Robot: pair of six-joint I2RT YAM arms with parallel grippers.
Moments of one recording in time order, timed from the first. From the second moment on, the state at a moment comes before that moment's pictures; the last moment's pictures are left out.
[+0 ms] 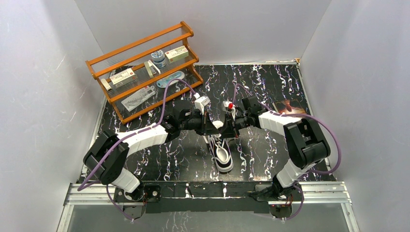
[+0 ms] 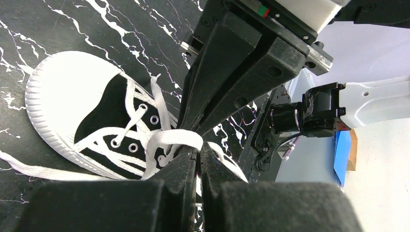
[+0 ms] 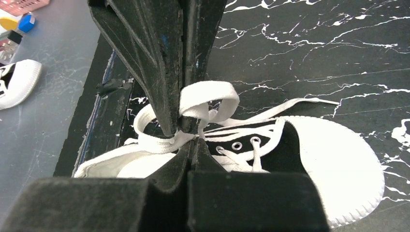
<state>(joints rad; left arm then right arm) -0.72 1.51 0.82 0.24 0.55 -0.56 0.41 1.63 0.84 -0.19 -1.28 -0.56</state>
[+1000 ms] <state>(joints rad) -0.63 1.49 0.91 -0.01 0.53 -0.48 0.40 1.74 0.85 -0.13 -1.43 -0.51</state>
